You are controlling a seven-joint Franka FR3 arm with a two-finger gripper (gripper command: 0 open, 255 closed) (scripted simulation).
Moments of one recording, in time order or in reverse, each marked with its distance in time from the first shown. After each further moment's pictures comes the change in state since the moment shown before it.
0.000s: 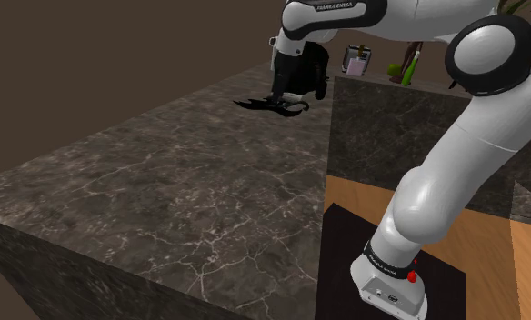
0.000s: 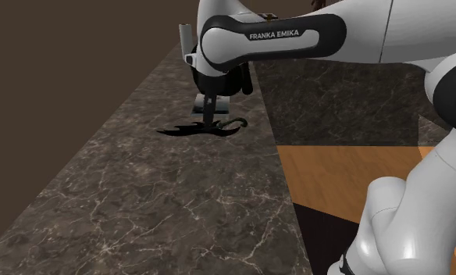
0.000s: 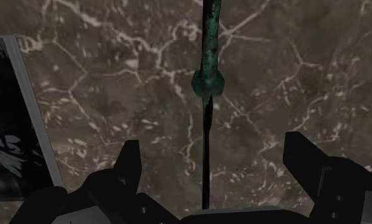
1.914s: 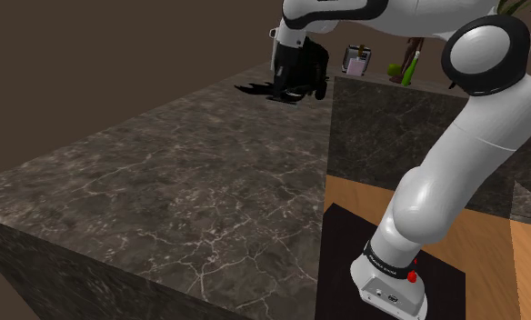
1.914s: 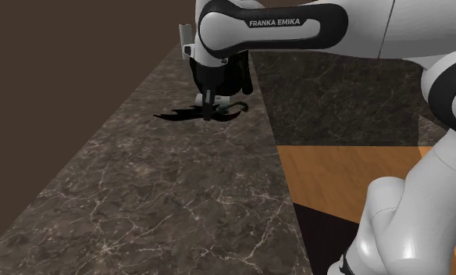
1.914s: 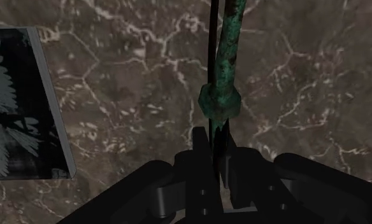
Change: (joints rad) arm 0.001 0.015 -0.002 0.078 0.004 -0.061 -0.005
